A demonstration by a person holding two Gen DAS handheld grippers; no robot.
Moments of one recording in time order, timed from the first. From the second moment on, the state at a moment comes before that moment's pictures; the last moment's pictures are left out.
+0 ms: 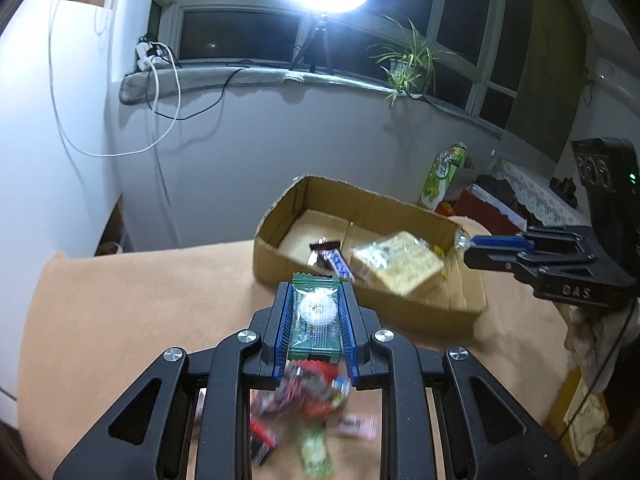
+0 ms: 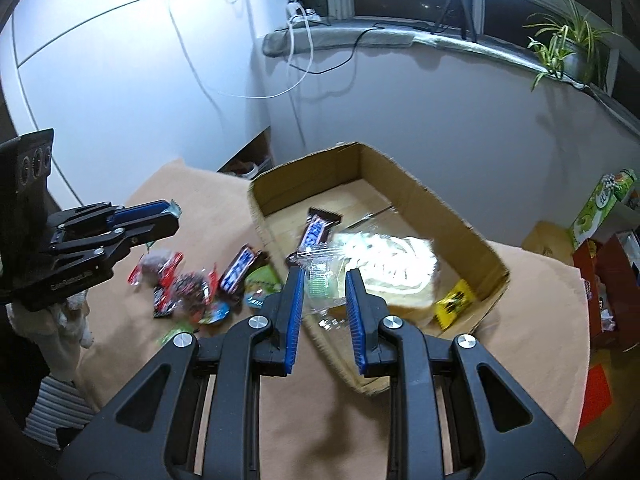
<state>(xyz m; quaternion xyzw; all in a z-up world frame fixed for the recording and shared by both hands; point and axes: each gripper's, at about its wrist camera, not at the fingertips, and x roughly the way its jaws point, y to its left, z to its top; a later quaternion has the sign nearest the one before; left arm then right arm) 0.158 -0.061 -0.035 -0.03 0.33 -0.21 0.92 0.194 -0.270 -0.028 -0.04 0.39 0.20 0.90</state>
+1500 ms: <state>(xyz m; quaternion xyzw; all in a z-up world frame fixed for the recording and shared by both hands) 0.229 -0.114 -0.044 0.00 0.36 -0.18 0.91 0.248 -0.312 -0.051 -0.03 0.41 0.15 0.90</state>
